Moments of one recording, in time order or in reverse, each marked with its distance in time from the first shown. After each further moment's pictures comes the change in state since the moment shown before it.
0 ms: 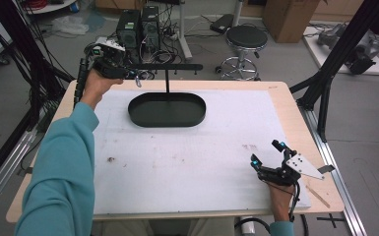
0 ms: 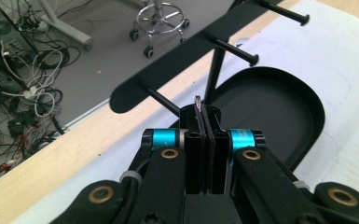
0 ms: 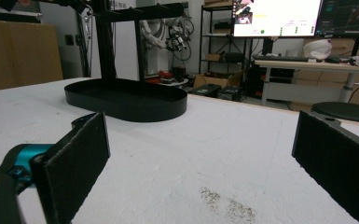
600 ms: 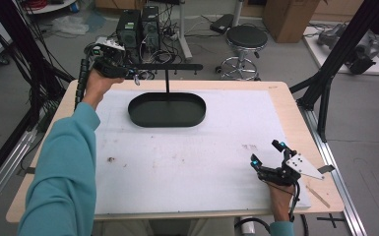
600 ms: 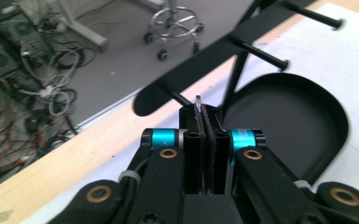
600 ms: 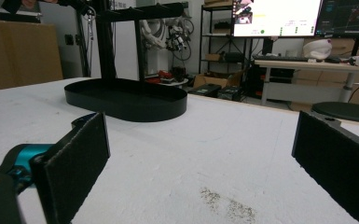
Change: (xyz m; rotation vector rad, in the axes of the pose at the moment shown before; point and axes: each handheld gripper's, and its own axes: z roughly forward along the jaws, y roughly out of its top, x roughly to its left) left arm 0.004 -0.001 0.007 -0.026 0.096 -0.046; right arm 0.000 0.000 0.000 0.002 0.000 -0.003
